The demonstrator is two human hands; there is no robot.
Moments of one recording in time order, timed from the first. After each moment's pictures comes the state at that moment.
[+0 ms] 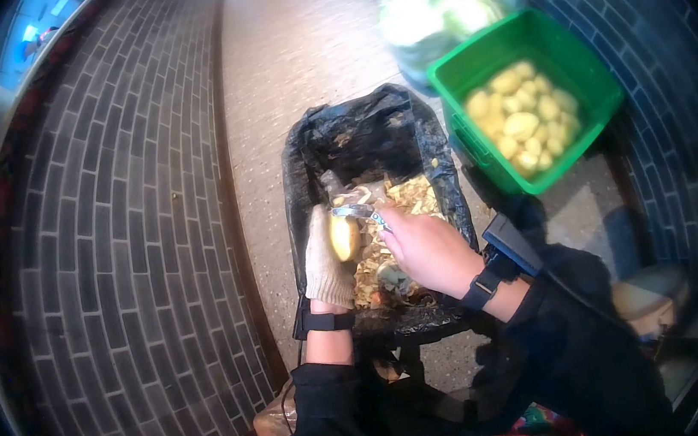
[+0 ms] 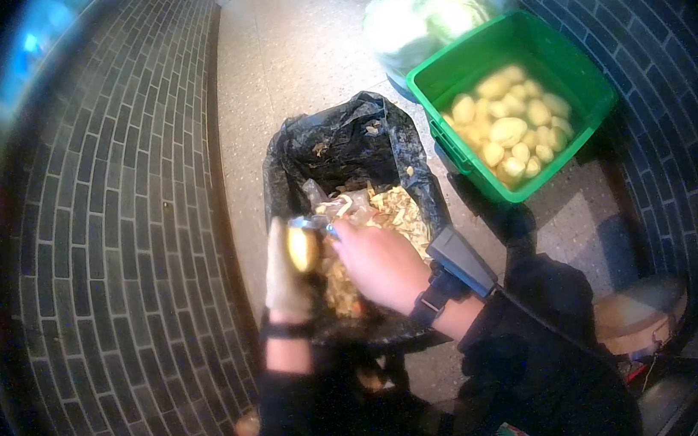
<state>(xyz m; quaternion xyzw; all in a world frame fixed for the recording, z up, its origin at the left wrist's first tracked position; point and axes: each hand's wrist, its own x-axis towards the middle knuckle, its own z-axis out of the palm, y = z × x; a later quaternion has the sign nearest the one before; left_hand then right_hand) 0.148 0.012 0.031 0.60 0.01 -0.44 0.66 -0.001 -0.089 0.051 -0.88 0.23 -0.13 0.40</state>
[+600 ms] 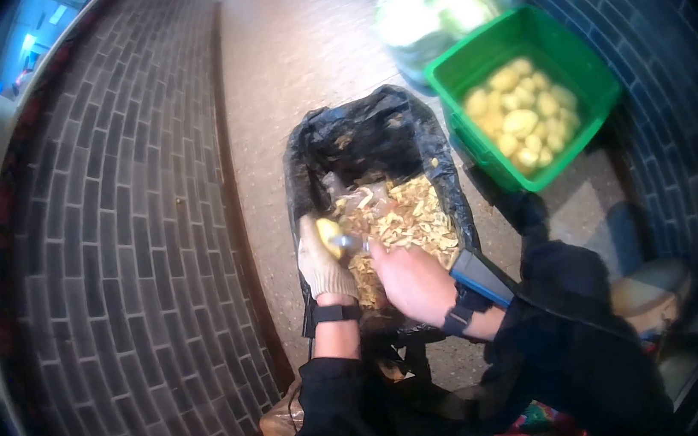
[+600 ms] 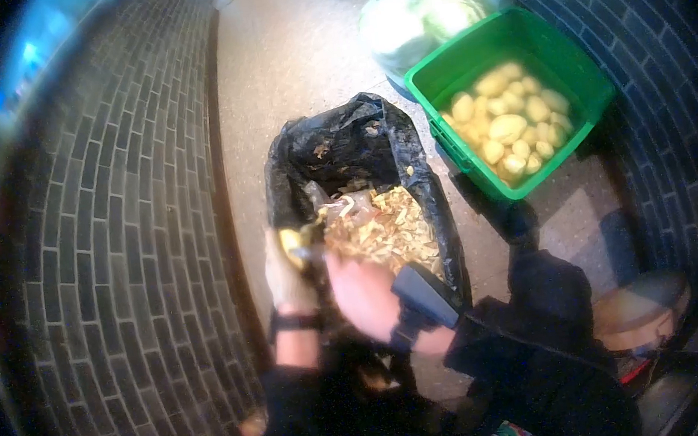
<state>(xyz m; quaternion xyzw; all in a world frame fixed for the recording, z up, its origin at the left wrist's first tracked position) 0.161 0.011 -0.004 0.65 0.02 -0.25 0.72 0.005 -0.046 0.046 -0.89 0.25 -0.08 0.37</state>
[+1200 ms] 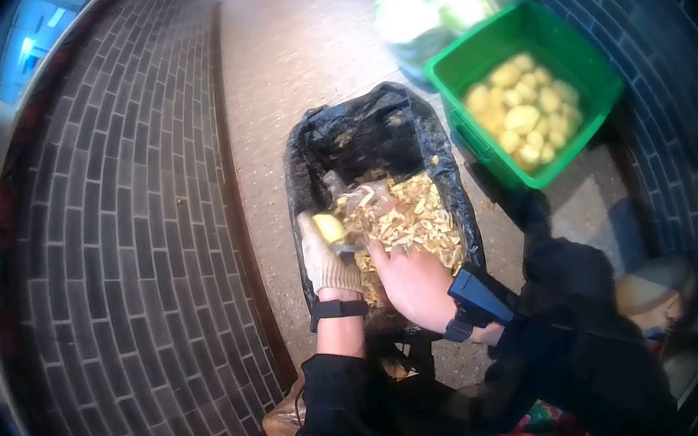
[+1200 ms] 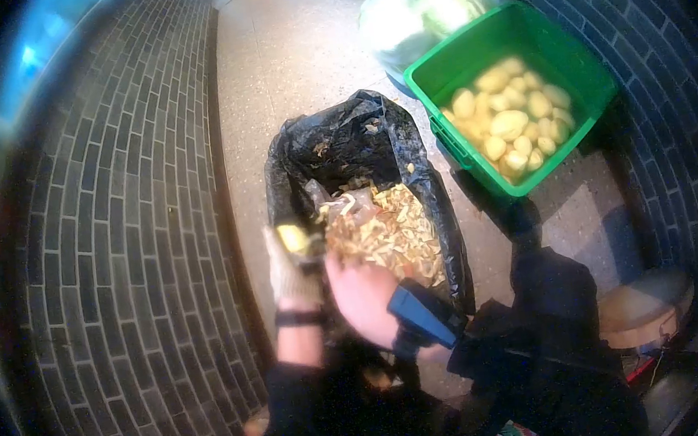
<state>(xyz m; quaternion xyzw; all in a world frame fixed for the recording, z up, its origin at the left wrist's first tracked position) 0.162 0.009 -0.006 0.58 0.05 -0.32 0.75 0.001 -0.037 0.040 -0.92 0.26 -0.10 0.27</state>
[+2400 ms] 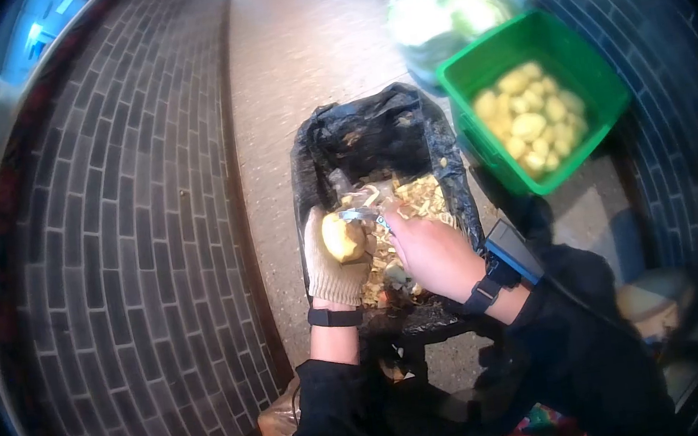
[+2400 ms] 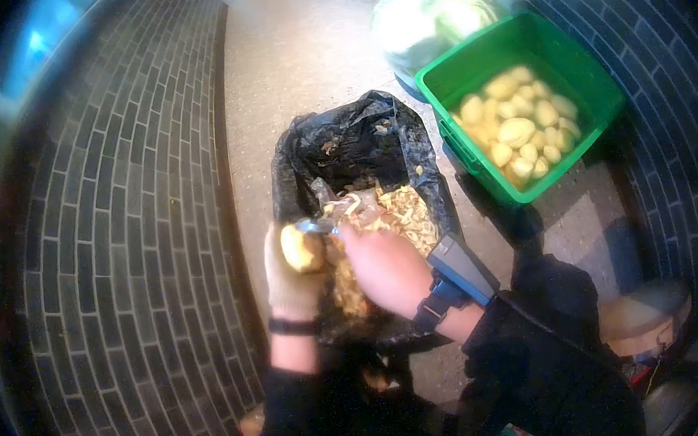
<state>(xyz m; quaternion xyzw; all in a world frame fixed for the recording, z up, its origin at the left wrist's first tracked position) 0.145 0.007 0.054 0.45 0.17 -0.43 0.76 0.004 -0.082 0.046 -0.90 0.22 -0.12 0.35</state>
